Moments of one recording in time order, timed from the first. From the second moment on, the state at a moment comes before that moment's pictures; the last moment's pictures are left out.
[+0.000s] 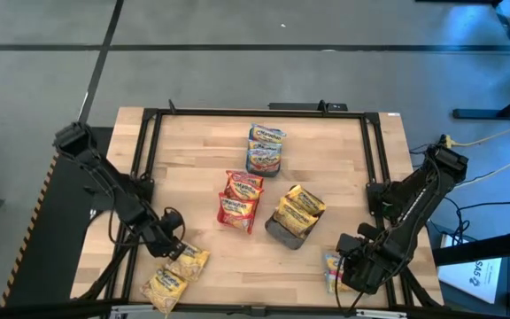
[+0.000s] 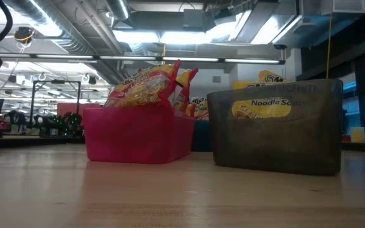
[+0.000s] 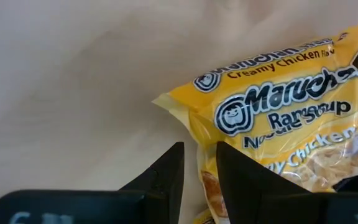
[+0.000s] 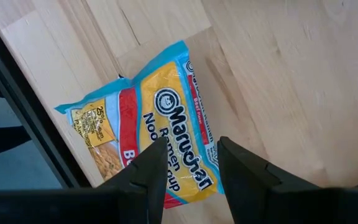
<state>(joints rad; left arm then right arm) -0.83 1.23 0.52 -0.42 -0.04 -1.80 0.96 1.52 1.11 -1.04 0.11 1.44</state>
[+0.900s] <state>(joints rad) -0.79 1.18 0.56 -0.28 -0.25 -1.58 0.96 1.52 1.11 -1.05 0.15 1.43</state>
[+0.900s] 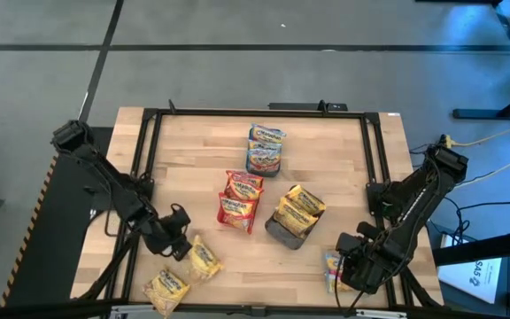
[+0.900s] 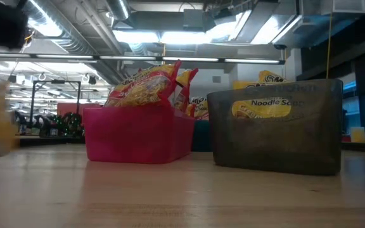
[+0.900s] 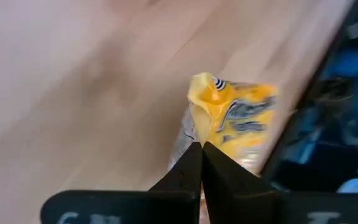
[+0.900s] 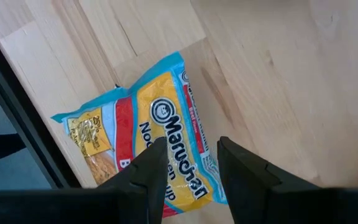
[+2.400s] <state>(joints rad) -0.12 1.78 1.53 -0.32 0.34 -0.41 0.96 1.52 1.11 -1.05 0.16 1.41</state>
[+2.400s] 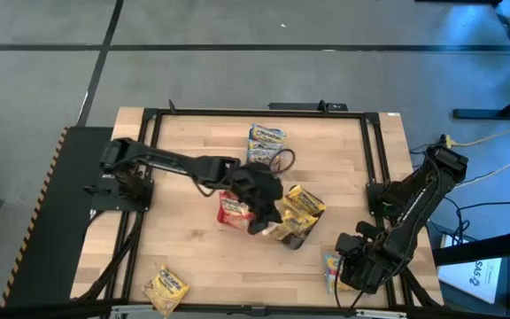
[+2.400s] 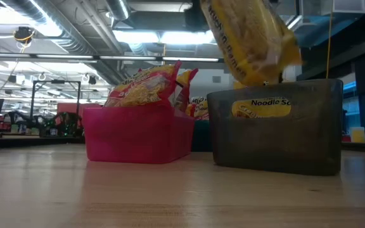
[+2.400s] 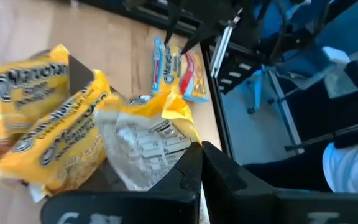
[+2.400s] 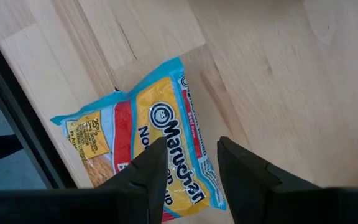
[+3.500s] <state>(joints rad) -0.09 1.89 1.60 -0.39 0.27 -0.34 0.96 1.52 1.11 -1.05 0.12 1.41</state>
